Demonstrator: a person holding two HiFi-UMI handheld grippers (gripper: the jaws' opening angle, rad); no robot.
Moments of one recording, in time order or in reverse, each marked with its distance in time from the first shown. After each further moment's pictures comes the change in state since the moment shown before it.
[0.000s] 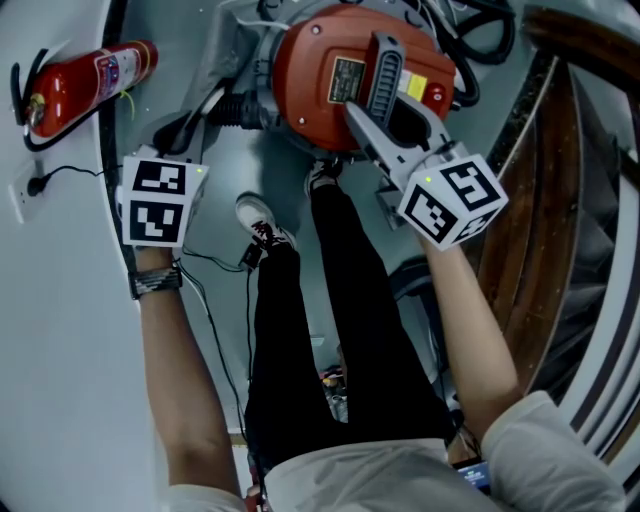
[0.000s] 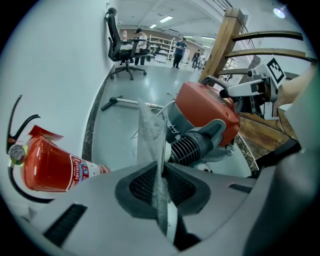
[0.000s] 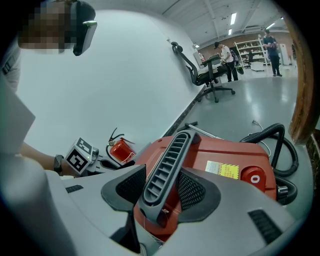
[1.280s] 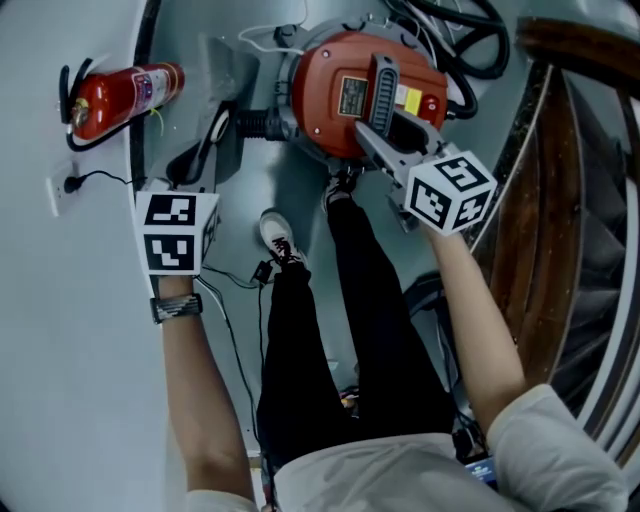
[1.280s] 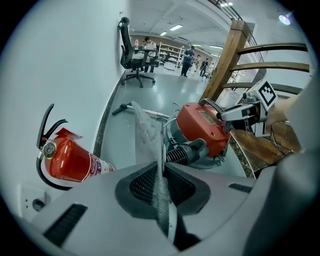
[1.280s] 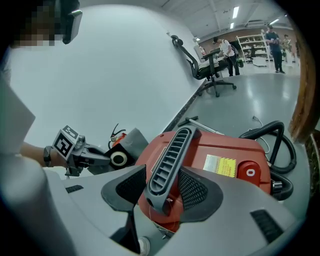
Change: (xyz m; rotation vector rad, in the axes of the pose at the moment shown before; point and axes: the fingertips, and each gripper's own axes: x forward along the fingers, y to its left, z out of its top) left arm -0.068 0.001 0.011 -0.085 -0.073 0.044; right arm -0.009 0.001 -0.010 0.007 0.067 0.000
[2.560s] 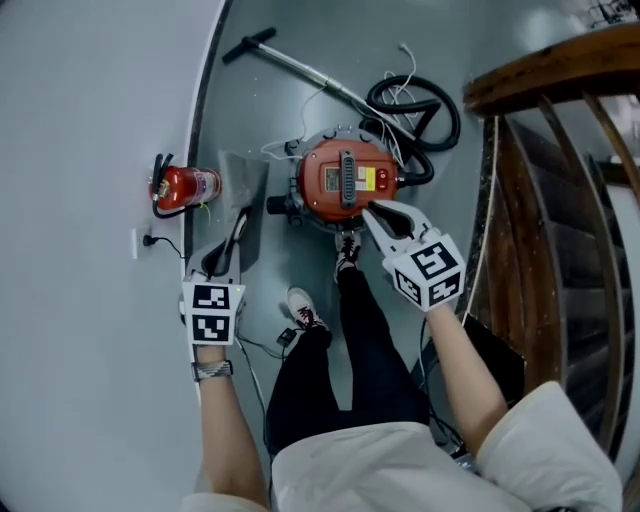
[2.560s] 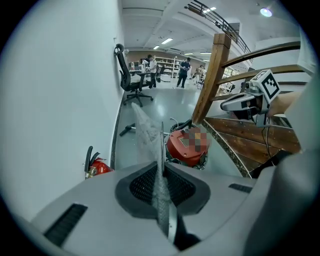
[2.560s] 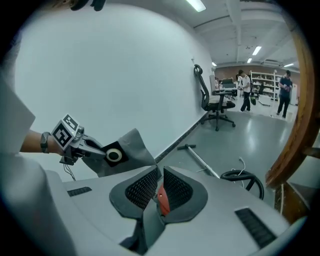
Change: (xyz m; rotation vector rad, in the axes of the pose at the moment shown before) left arm -0.178 -0.030 0.040 0.083 -0.114 0.054; right arm -0.152 0.115 0.096 -0.259 -0.106 -0.121
